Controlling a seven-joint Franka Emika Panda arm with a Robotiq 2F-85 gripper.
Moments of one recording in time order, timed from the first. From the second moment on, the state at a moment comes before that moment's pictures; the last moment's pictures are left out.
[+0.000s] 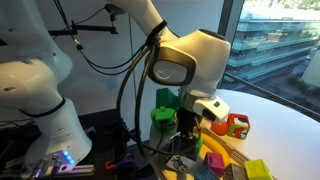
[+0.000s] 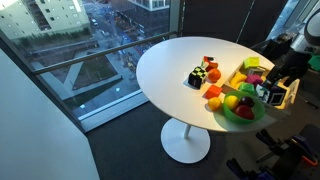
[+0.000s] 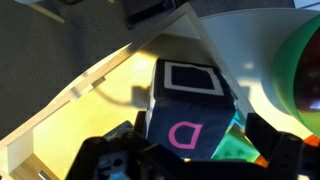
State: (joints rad) arm -0.25 -0.02 -0.25 -2.55 0.03 2.40 -0.12
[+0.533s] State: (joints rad) arm -0.24 -0.02 -0.25 -2.57 0.03 2.46 -0.13
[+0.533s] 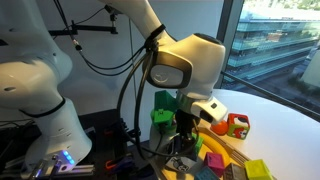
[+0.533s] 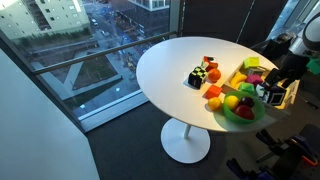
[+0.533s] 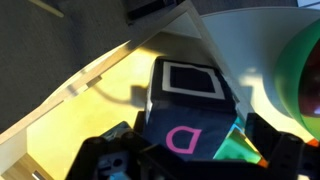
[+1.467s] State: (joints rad) arm -0.24 0.01 -0.25 -2.60 0.03 2.54 -0.15
